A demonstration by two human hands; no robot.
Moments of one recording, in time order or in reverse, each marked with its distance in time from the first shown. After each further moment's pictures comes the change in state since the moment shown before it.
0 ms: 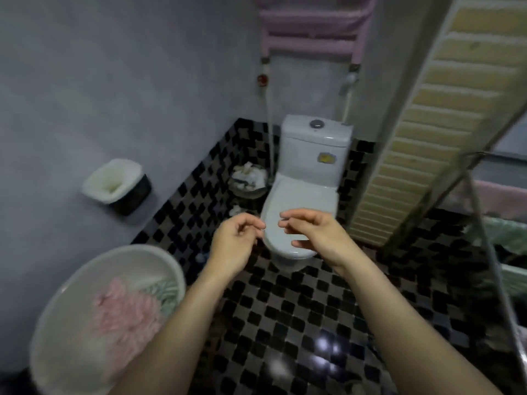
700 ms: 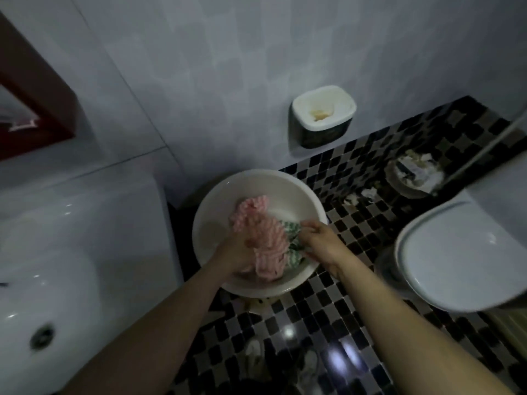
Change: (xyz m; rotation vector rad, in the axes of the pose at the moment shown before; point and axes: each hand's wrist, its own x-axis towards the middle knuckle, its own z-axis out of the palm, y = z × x) left_hand -0.089 -0.235 -0.213 0.191 0.229 -0.674; right_hand 0.101 0.103 0.298 -0.339 -0.583 0.371
